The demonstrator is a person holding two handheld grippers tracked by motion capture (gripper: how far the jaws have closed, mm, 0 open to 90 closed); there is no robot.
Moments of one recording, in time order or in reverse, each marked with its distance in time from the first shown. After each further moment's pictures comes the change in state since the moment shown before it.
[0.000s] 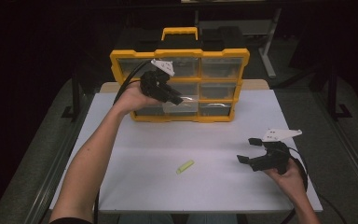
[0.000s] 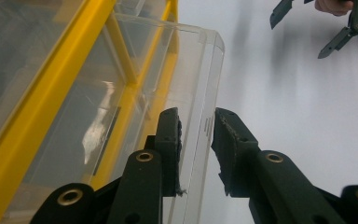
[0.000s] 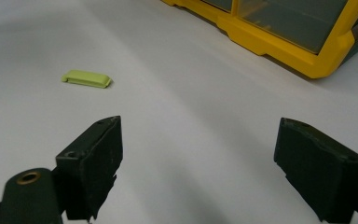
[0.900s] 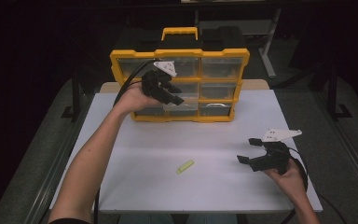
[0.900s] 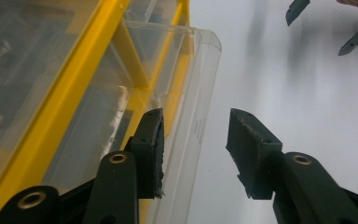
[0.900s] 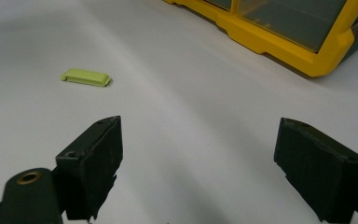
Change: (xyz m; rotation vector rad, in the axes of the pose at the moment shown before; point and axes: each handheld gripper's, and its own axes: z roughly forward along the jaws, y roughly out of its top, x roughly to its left) left arm -0.004 0.004 0.003 0.010 0.068 0.036; right arm 0.001 0.000 0.000 0.007 -0.004 0.001
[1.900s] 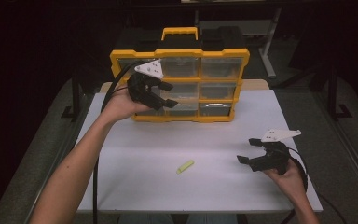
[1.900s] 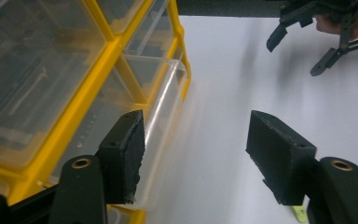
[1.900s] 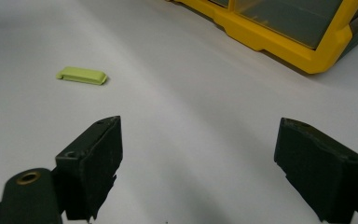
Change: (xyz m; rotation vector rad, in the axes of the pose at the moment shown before) left arm -0.034 -0.004 -0.044 -0.115 0.088 0.033; right arm 0.000 0.000 0.001 0.010 -0.013 -0.002
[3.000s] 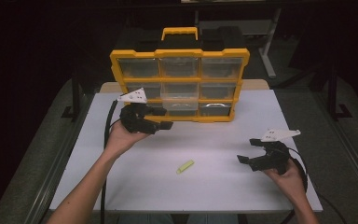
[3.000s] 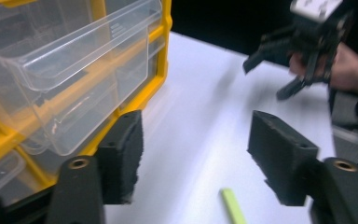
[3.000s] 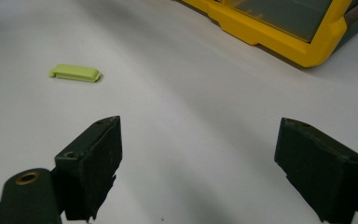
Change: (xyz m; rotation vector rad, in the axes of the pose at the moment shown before) left arm -0.042 -0.081 0.013 -0.199 -0.024 -0.298; right arm -0.001 -0.001 0.001 0.014 -0.018 0.018
